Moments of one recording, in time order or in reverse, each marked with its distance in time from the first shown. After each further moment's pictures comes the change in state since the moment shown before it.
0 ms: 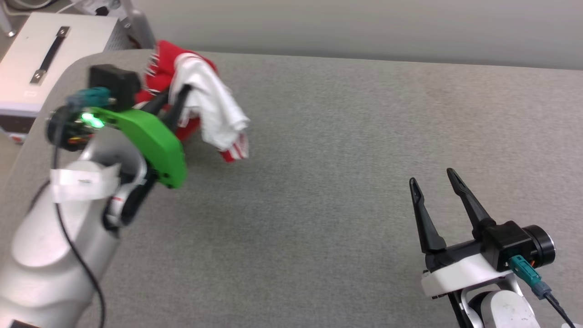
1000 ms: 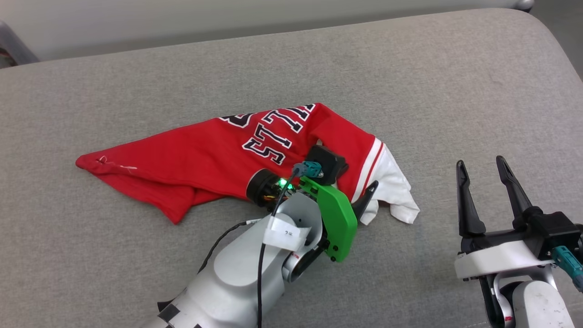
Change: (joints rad) left arm -0.035 -0.506 -0.360 0.379 0.035 -0.025 -0.109; right arm -0.026 0.003 -0.154 0.001 0.007 0.000 -0.010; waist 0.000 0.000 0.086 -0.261
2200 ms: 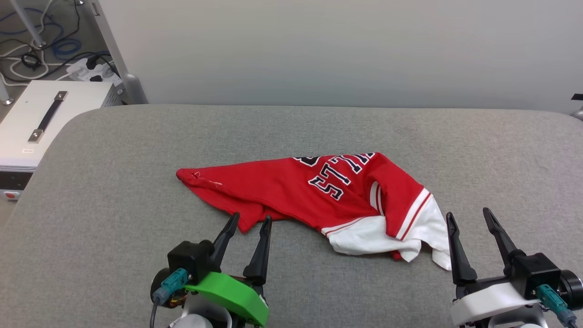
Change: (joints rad) left arm 0.570 0.182 0.361 -0.411 0.069 0.134 -0.337; right arm 0.147 -0.010 0.021 0.028 -0.005 0.000 0.006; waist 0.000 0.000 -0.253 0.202
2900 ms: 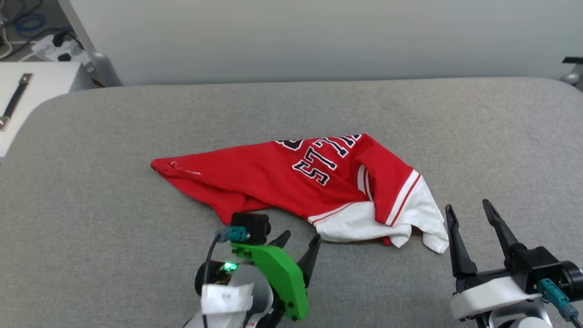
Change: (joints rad) left arm -0.077 -0.083 -0.064 -0.020 -0.058 0.047 0.472; right arm -0.012 -0.015 0.015 -0.022 0.006 0.000 0.004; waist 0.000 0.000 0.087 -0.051
